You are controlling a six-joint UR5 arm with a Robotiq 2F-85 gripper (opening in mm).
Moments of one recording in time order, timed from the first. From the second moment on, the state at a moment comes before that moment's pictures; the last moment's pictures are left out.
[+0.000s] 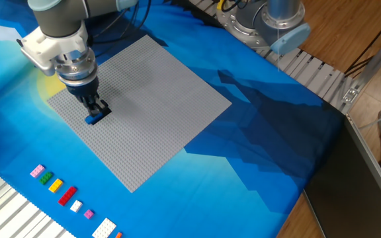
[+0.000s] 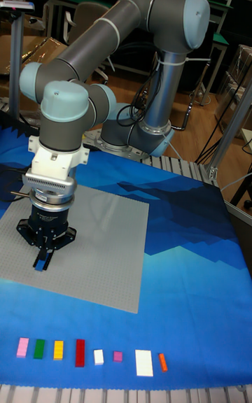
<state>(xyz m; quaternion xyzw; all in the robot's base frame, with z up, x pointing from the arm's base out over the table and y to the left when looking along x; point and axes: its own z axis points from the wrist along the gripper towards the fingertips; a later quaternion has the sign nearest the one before) 0.594 -0.137 0.013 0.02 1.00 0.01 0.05</state>
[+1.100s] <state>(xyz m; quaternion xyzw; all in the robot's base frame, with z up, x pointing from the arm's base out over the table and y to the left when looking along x) 0.589 -0.143 0.044 0.02 1.00 -0.01 0.00</state>
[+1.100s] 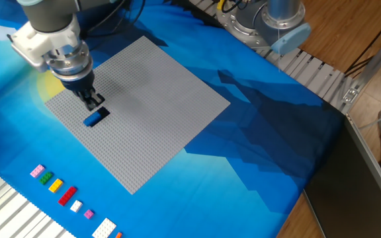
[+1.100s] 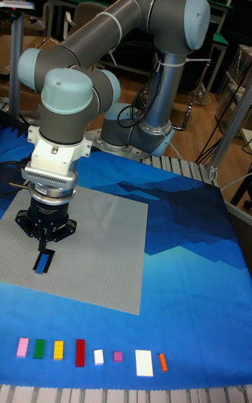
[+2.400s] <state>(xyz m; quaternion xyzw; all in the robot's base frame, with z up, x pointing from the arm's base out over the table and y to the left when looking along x) 0.633 -0.051 0.081 0.05 1.00 0.00 0.05</state>
